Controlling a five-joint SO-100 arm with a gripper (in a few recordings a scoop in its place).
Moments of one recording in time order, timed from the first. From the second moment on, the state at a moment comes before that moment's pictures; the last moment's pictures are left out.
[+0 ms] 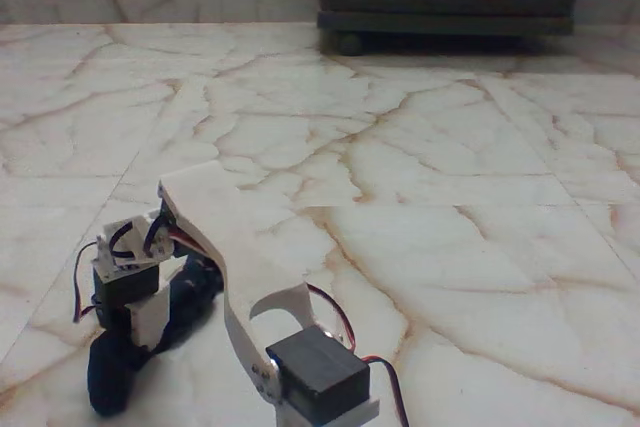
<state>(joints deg) -36.7 30.1 56.7 50.9 -25.3</state>
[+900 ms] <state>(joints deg) -8.7 103.4 120.1 46.5 -61.2</state>
